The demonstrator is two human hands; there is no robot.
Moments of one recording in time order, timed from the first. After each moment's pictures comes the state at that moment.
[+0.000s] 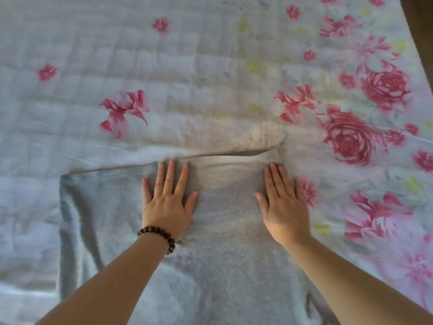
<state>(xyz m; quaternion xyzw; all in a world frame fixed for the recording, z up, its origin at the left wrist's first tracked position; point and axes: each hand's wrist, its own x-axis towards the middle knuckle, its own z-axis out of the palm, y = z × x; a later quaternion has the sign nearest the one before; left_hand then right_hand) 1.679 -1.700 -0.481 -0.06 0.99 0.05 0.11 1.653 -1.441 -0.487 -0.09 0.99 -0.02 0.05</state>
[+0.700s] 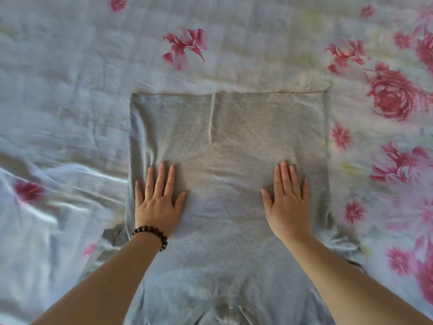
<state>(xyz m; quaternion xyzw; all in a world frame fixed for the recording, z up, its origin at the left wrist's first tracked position) 1.890 -1.771 -0.479 -0.16 0.98 0.06 0.14 1.813 -1.490 -0.482 -0.11 0.99 0.00 0.06</state>
